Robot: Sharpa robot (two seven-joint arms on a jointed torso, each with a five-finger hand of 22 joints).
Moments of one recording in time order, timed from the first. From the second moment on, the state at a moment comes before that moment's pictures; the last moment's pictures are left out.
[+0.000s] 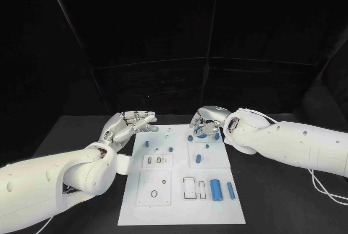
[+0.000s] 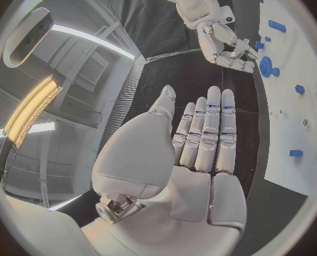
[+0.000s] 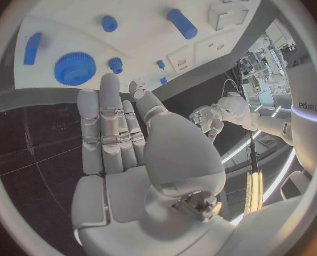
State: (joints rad) left arm 1.30 -0.92 -0.23 1.70 0.07 -0.41 0.66; left_hand 1.39 0.04 -0.07 0.09 0.07 0.96 0.22 0.14 0.07 1.06 0.15 0.15 0.07 1.15 0.10 0.25 0.17 0.17 0.92 0.21 0.38 0.16; right arm 1.37 -0.63 -0.19 1.28 -1.41 -0.30 0.02; right_hand 1.35 0.04 0.05 -0.29 0.26 1.04 0.17 0.07 0.07 1.18 0.10 0.07 0.07 1.47 0.00 0.56 0.34 0.16 1.11 0.11 1.13 0.73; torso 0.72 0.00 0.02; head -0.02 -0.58
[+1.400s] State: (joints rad) left arm 1.30 -0.94 -0.23 1.73 0.05 -0.39 0.65; left_hand 1.39 0.04 -0.07 0.08 0.07 0.96 0.22 0.12 0.07 1.06 0.15 0.13 0.07 1.15 0.10 0.24 0.18 0.17 0.93 0.21 0.39 0.16; right arm 1.37 -0.58 -0.16 1.27 -1.57 -0.22 -0.08; right_hand 1.32 0.04 0.18 -0.28 0.23 1.02 0.17 0.07 0.07 1.17 0.10 0.07 0.08 1.45 0.00 0.63 0.37 0.10 1.29 0.11 1.38 1.13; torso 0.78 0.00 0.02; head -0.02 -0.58
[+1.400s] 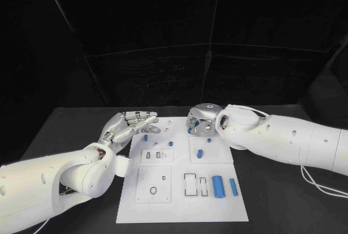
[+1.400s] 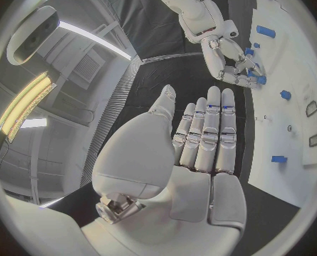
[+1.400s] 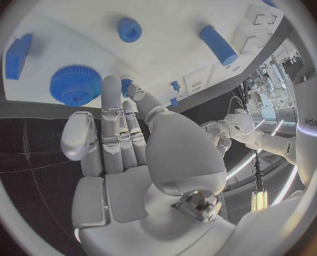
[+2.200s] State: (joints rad) left arm 1.30 -0.94 -0.23 1.73 0.05 -0.38 0.64; left_hand 1.39 0.04 -0.07 0.07 0.07 0.96 0.22 0.12 0.07 1.06 0.16 0.13 0.07 1.15 0.10 0.23 0.18 0.17 0.94 0.21 0.39 0.16; right arm 1.37 -0.57 -0.16 1.27 -1.57 -0.18 -0.09; right_hand 1.29 0.02 0.20 -0.27 0.22 1.02 0.17 0.07 0.07 1.18 0.09 0.07 0.08 1.45 0.00 0.64 0.37 0.10 1.29 0.11 1.39 1.14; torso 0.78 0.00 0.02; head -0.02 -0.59
